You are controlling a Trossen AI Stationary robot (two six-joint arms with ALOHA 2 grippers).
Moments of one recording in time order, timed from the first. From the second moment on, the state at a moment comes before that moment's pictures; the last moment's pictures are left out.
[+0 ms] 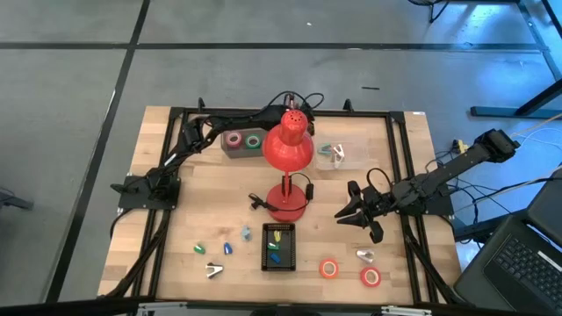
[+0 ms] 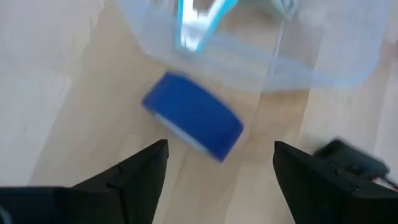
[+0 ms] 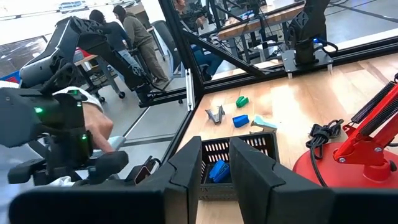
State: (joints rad) left arm 0.40 2.29 1.93 -0.75 0.26 -0.05; right arm 0.50 0.89 0.31 0.48 0.16 0.39
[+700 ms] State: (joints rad) left arm 0.39 2.32 1.93 -0.62 0.08 -0.17; right arm 0.50 0.89 0.31 0.48 0.16 0.39
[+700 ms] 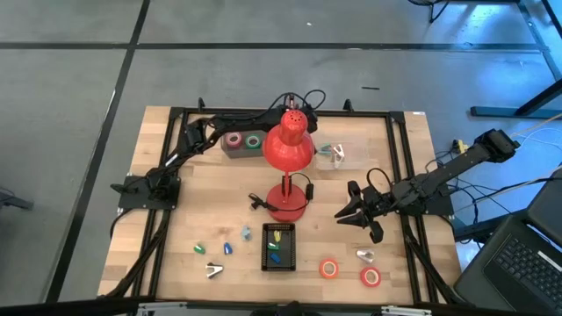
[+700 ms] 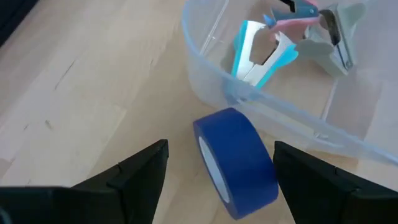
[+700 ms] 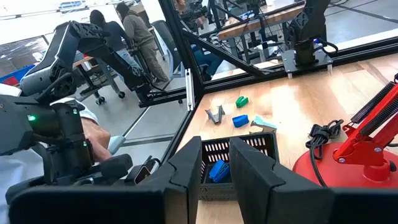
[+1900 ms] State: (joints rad) left arm 0.37 2.21 1.93 -0.69 -0.09 0.01; right arm 0.50 0.89 0.31 0.44 0.16 0.39
